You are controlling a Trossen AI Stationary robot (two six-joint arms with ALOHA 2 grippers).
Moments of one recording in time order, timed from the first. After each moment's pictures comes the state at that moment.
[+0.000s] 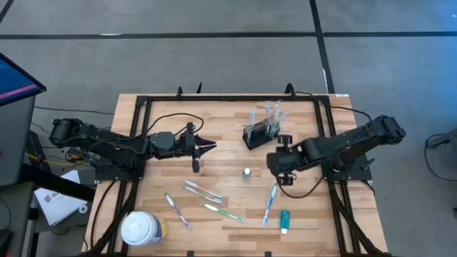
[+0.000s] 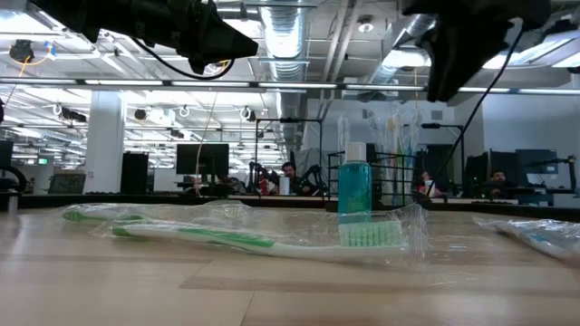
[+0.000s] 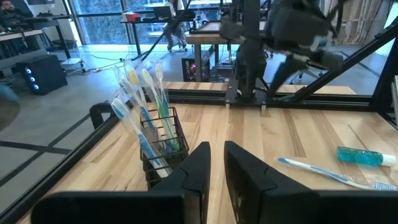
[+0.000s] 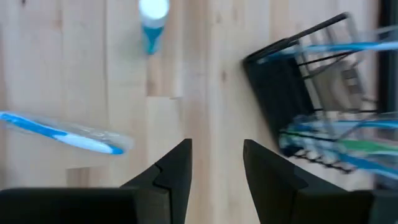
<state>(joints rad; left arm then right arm) -0.07 1.16 0.54 0.49 -0.30 0.01 0.30 1.41 1.16 -1.06 0.38 0.20</state>
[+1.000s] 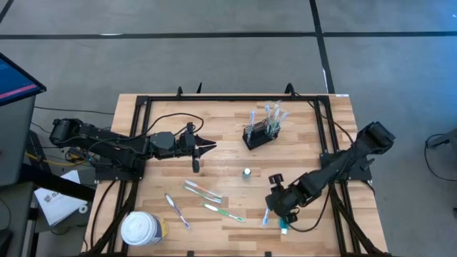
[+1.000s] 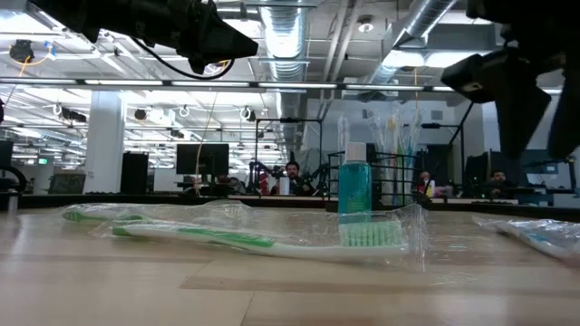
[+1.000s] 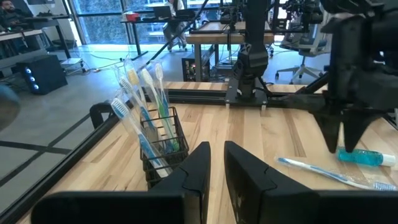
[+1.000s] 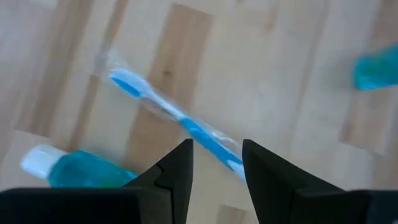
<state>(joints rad) -0.07 1.16 0.54 0.49 -0.30 0.01 0.61 1.58 0.97 -0.60 0.18 0.26</state>
